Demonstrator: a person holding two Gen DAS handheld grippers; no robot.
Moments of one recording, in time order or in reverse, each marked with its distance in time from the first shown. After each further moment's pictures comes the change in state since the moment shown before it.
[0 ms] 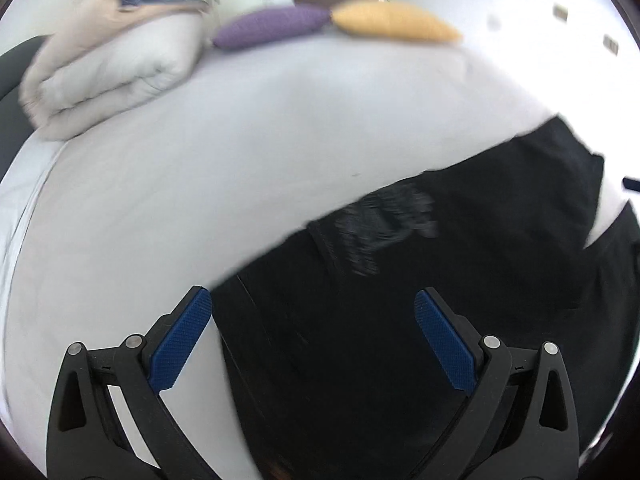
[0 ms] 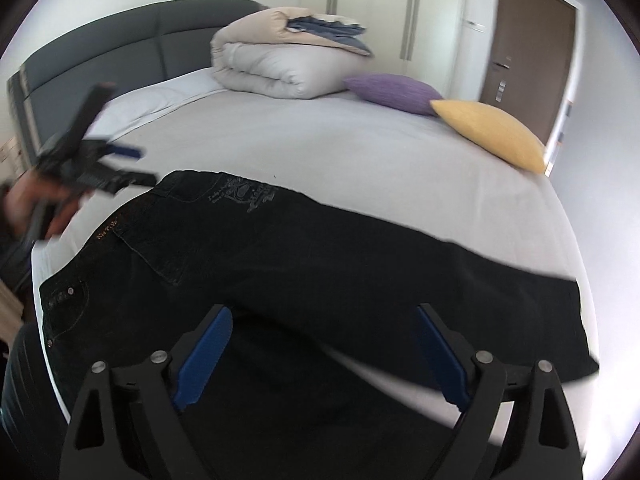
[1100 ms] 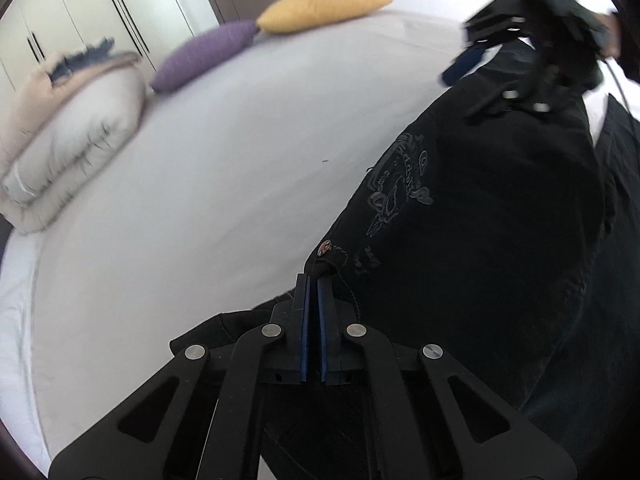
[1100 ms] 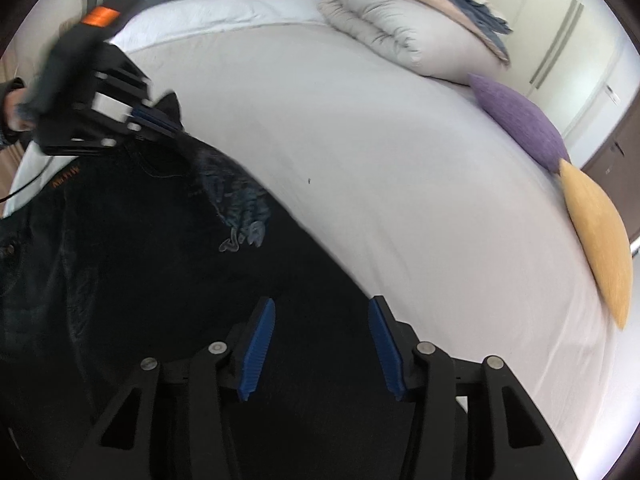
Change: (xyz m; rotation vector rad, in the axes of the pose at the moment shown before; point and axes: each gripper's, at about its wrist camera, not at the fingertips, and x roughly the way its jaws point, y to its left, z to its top) left arm 0.010 0.040 -0.039 0.310 -0.105 0.012; right arm 0.182 0.017 0.109 -0.461 0.211 0.145
